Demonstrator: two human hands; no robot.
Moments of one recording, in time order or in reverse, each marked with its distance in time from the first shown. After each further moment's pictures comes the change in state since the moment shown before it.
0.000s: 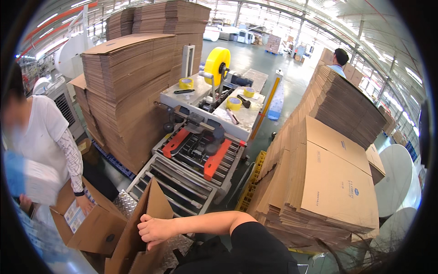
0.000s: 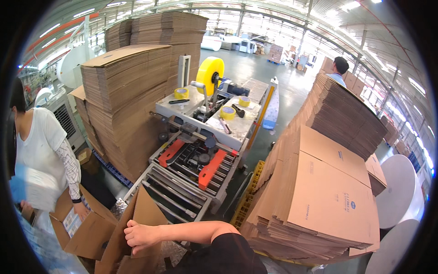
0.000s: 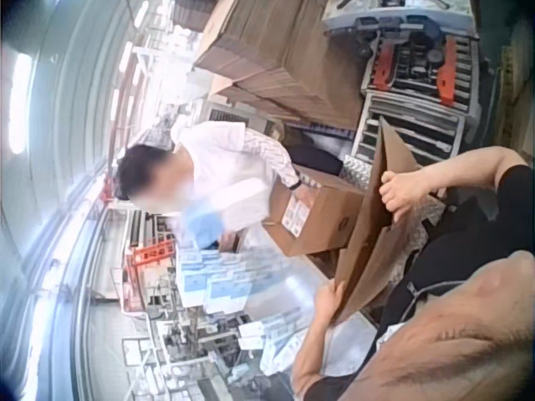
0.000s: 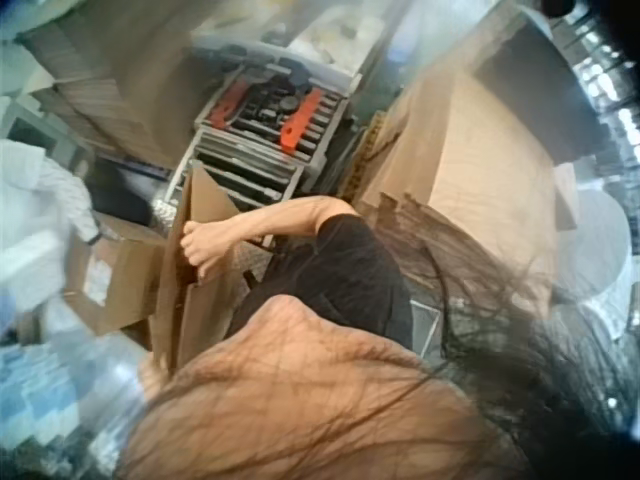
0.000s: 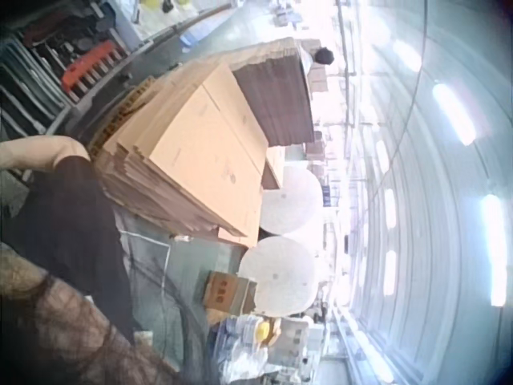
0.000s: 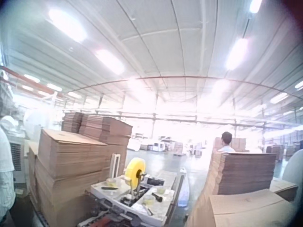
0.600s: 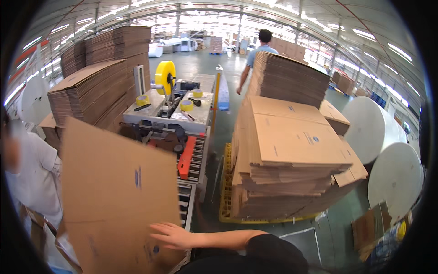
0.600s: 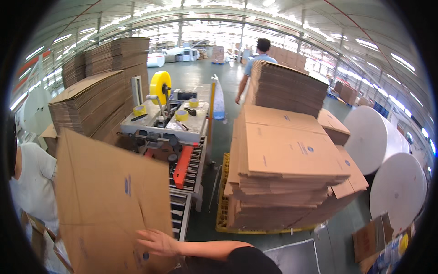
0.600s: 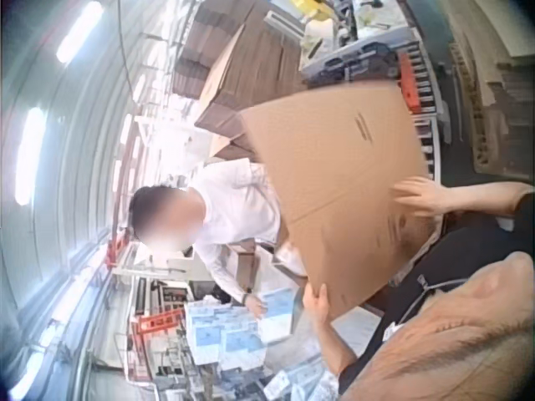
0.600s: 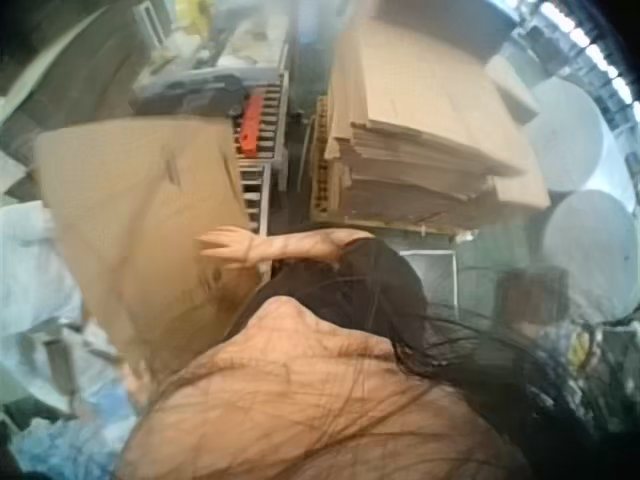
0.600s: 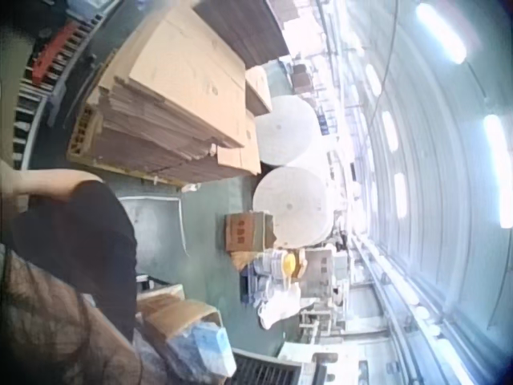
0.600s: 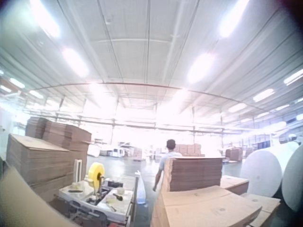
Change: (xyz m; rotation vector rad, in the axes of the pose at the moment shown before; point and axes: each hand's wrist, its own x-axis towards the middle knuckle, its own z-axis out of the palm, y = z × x) left_hand 0.009 0.009 -0.063 0.021 0.305 0.165; right_hand -0.038 -0.122 0.055 -0.446 0.126 0.721
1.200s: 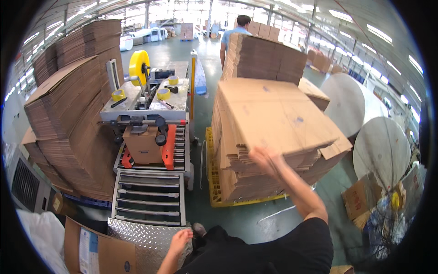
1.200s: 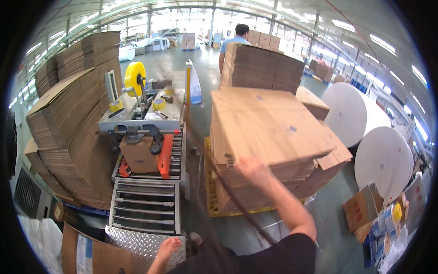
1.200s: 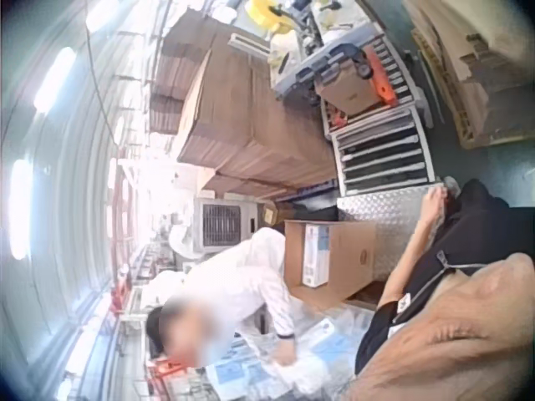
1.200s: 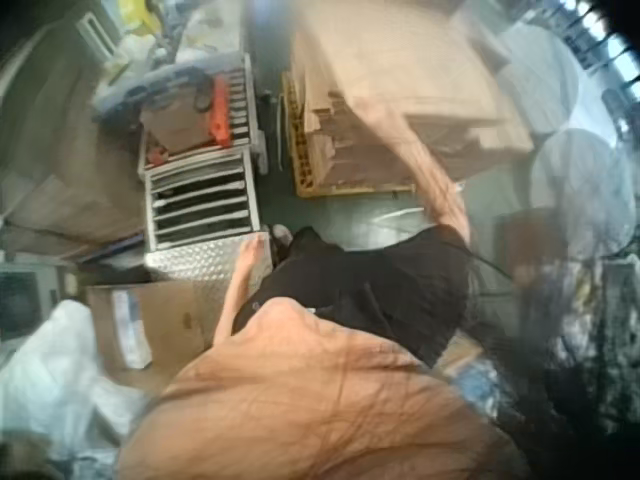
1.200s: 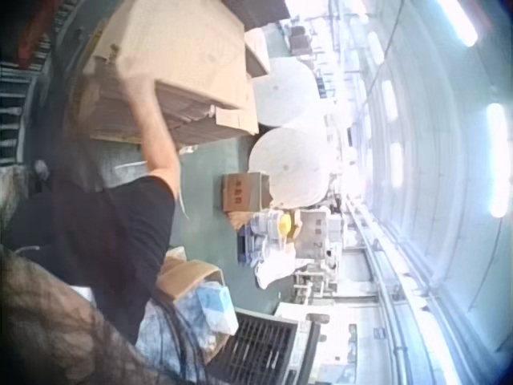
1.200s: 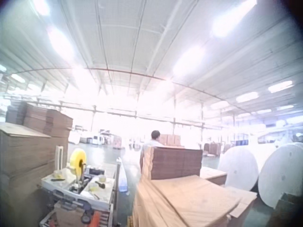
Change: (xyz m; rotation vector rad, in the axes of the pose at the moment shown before) left_hand 0.042 0.114 0.360 -1.007 -1.113 -0.191; right_hand -0.183 0.018 -0.290 -1.201 0.024 0.512
